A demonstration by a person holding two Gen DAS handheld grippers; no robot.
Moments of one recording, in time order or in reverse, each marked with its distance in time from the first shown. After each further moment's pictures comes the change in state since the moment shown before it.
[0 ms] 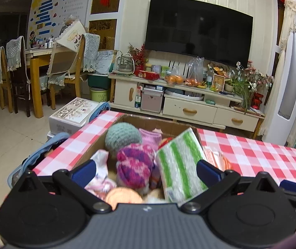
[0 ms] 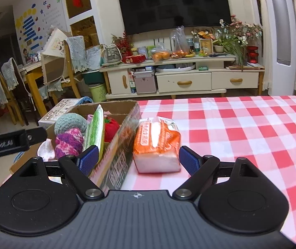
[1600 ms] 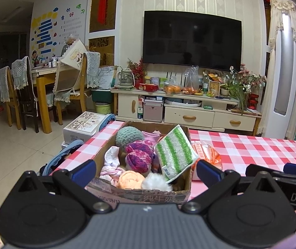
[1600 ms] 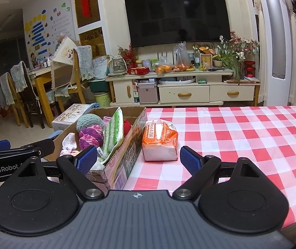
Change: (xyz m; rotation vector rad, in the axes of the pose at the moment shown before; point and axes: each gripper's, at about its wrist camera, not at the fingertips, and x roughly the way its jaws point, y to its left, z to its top) left arm -0.089 -0.010 -0.026 0.073 -0.080 0.031; right arm -0.086 0.003 -0.025 -0.050 -0.075 0.010
